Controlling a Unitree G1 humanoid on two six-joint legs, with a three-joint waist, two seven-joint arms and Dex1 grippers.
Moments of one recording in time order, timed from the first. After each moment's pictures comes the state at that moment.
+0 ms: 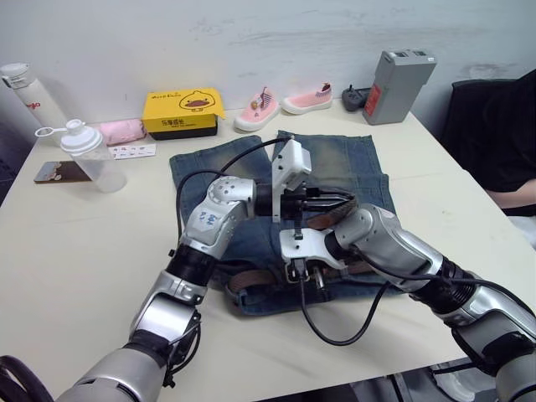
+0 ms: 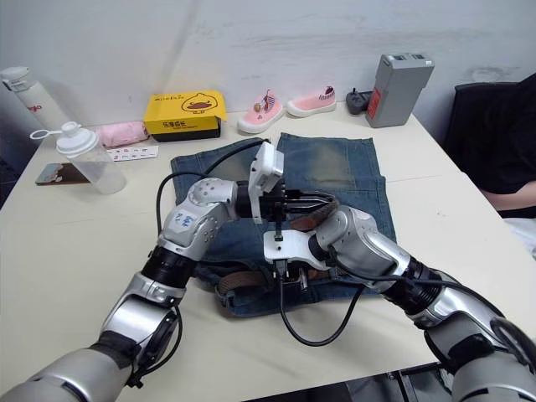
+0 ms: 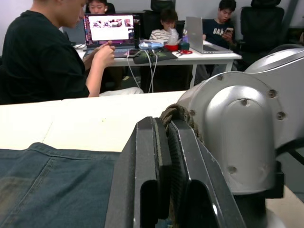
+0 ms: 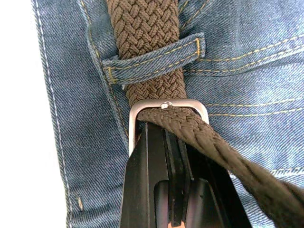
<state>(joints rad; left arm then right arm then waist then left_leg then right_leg) -0.88 0.12 -0.21 0.29 -0.35 0.29 -1.01 -0.81 -0.65 0.74 -0.21 -0.08 0.83 1.27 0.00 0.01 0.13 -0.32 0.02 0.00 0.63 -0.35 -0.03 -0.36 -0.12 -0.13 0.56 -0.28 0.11</state>
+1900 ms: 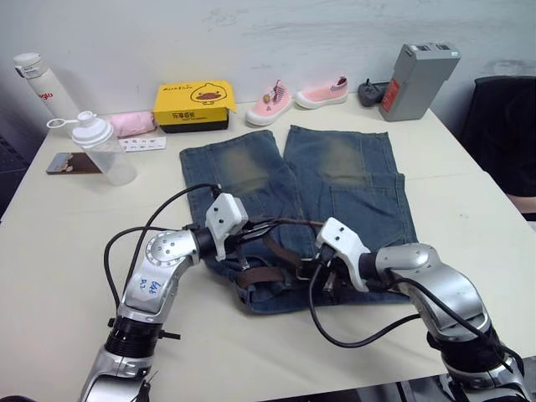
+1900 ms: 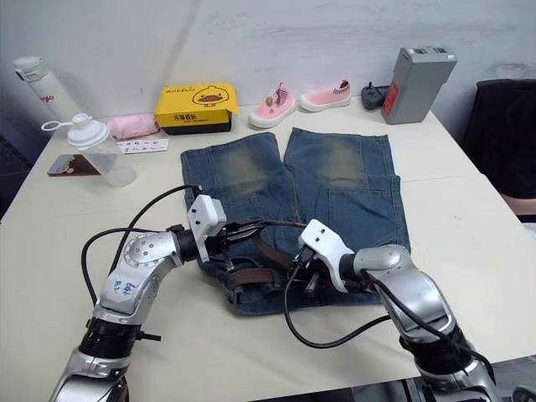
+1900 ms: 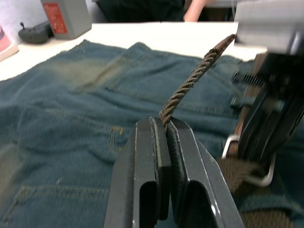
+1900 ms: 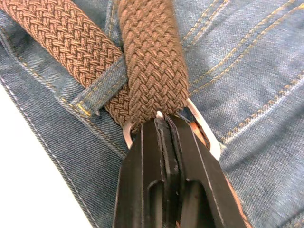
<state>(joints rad) -0.34 0.37 -0.10 -0.20 -0.20 0.30 -0.77 -0.40 -0.52 0.18 -0.58 0.14 1.27 0.89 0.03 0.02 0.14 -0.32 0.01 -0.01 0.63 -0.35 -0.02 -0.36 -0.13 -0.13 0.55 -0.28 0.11</state>
